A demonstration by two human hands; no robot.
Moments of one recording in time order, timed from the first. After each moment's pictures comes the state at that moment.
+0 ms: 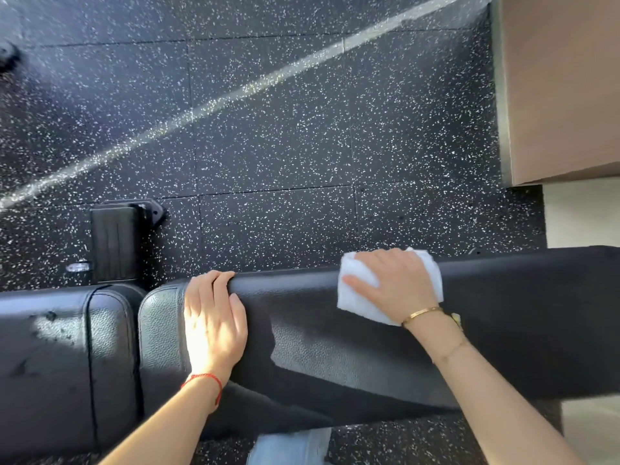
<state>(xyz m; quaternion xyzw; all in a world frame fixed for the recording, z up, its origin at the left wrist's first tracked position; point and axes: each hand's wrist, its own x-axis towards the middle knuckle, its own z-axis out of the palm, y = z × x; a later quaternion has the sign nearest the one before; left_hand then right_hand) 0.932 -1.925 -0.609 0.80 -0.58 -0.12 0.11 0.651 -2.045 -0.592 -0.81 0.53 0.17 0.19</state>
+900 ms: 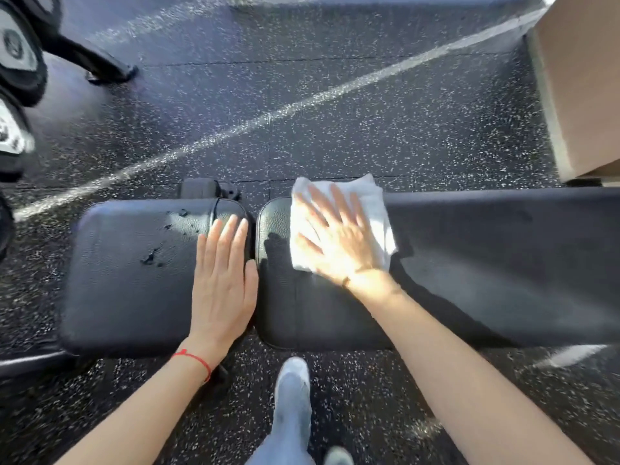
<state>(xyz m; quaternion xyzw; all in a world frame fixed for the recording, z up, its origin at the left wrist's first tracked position) 1.073 -1.799 -0.589 0.75 -0.65 -0.06 0.11 0.887 -1.915 -0.602 -0.88 0.46 0.09 0.08</state>
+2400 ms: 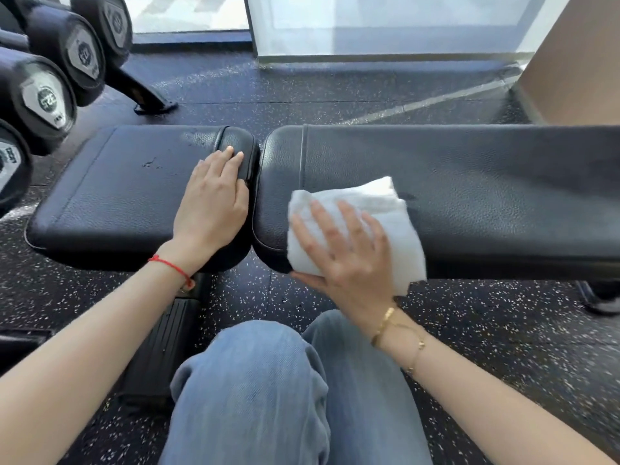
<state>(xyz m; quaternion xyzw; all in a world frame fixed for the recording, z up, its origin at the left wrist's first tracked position) 1.077 -1.770 -0.629 0.75 -0.64 0.01 0.17 0.850 -1.754 -0.683 -0.84 0.40 -0.24 -0.28</state>
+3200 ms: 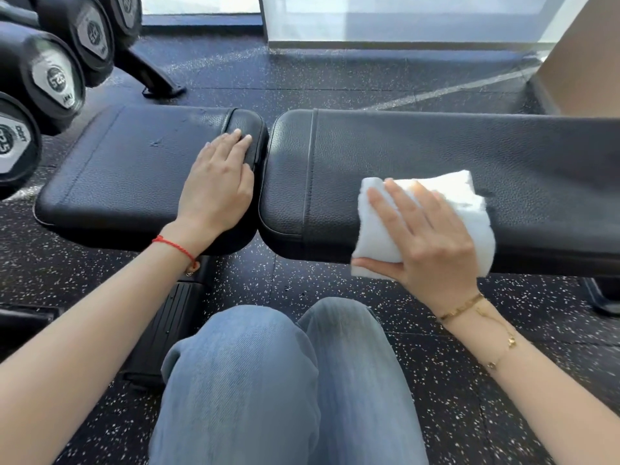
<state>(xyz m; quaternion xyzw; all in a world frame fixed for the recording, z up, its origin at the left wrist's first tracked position) 1.081 -1.768 -0.630 0.74 -0.64 0.01 0.17 0.775 -1.775 -0.671 -0.85 0.40 -0.23 -0.23</state>
